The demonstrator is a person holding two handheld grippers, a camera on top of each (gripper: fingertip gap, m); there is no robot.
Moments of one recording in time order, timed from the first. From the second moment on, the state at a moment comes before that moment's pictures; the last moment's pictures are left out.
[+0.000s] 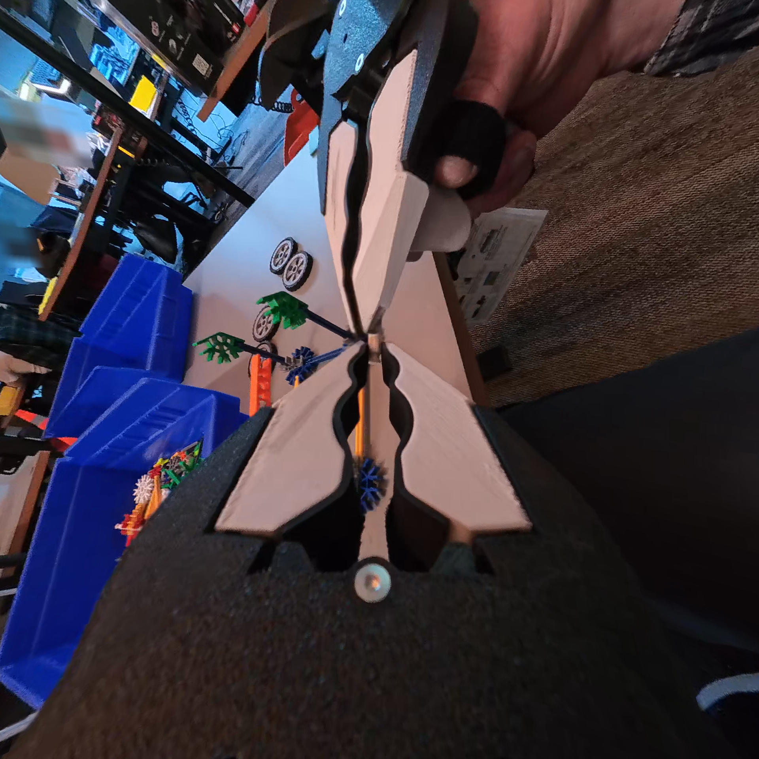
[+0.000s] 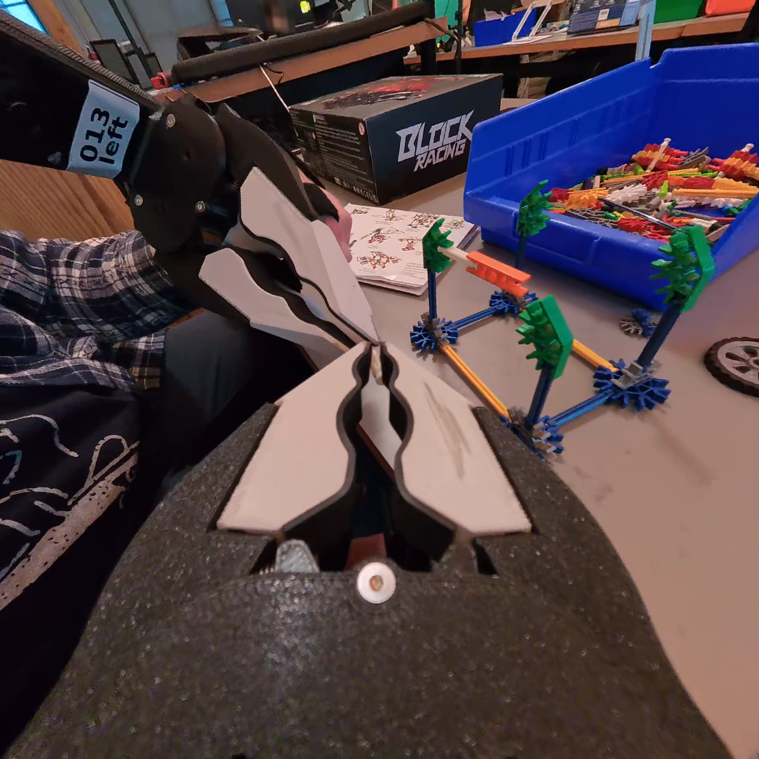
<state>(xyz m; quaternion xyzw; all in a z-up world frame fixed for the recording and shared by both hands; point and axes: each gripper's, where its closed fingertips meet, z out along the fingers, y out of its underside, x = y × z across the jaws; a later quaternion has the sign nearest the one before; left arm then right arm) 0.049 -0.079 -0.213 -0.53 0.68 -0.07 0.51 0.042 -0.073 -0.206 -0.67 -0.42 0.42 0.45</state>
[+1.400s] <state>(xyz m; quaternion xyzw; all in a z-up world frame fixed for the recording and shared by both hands) 0.038 -0.008 -0.224 -0.63 0.73 -0.09 0.24 0.056 -0.030 -0.191 -0.66 -0.40 0.41 0.49</state>
